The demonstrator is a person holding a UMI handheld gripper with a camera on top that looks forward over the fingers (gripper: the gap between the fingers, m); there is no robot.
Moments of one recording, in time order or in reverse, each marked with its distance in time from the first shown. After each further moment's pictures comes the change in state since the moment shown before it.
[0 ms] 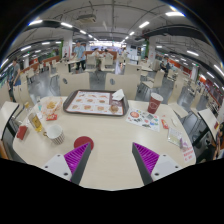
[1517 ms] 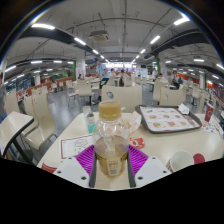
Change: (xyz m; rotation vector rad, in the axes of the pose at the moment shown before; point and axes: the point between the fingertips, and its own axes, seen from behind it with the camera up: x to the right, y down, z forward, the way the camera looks) arm -0.431 -0.061 0.152 0.265 -0.148 0.043
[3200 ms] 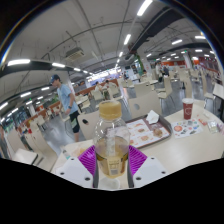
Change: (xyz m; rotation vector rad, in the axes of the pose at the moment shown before) arm 0.225 -0.109 -0.096 0.091 0.001 0.307
